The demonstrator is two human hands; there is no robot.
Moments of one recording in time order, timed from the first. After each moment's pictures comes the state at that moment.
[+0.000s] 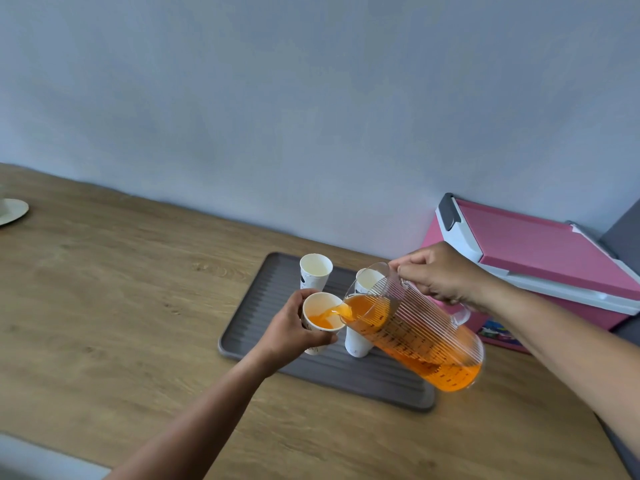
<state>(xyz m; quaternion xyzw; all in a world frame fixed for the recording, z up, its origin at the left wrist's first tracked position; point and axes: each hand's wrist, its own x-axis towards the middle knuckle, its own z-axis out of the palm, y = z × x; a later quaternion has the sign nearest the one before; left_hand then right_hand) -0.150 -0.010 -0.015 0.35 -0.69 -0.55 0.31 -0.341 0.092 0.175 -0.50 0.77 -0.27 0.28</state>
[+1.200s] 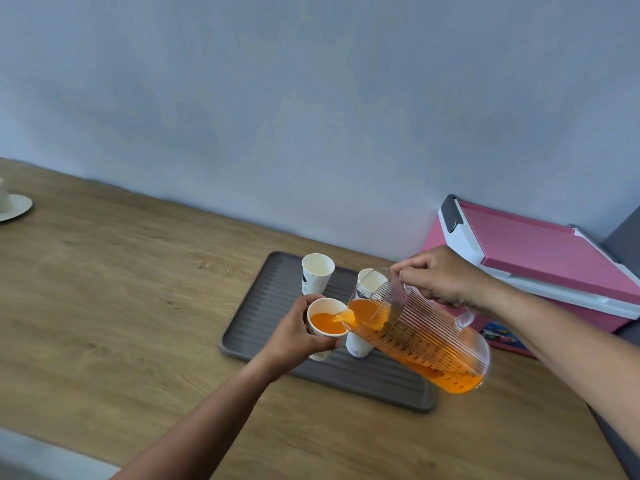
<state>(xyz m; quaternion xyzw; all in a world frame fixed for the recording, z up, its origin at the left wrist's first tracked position) -0.151 -0.001 -0.015 0.33 -0.70 -0.56 0.29 -0.332 0.094 0.181 -0.51 0.78 -0.23 0.28</state>
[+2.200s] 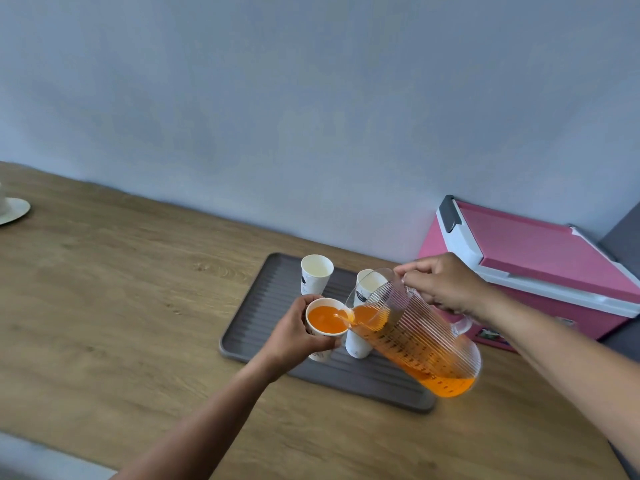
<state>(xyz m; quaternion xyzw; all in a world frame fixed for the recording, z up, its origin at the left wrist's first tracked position) -0.154 -0.005 -0.022 0.35 -0.68 -0.57 0.31 -0.351 0.095 0.158 -0.48 0.78 -0.30 0.27</state>
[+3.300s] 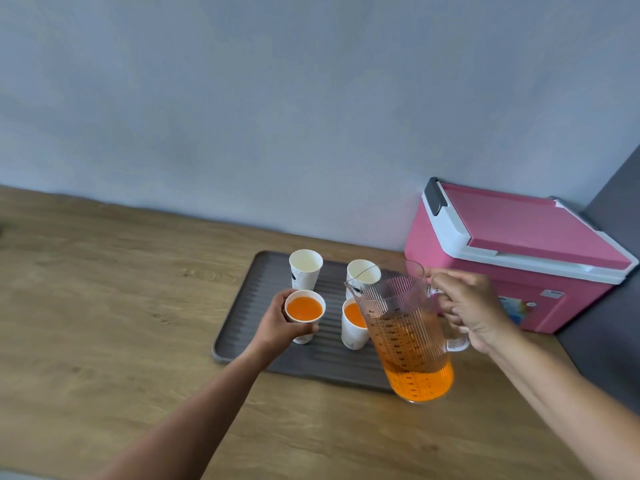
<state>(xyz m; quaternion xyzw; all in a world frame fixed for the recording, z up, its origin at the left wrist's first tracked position) -0.164 -0.052 -0.069 0.40 -0.65 -0.57 0.30 -0.376 0.132 0.106 -0.31 0.72 -0.55 0.27</state>
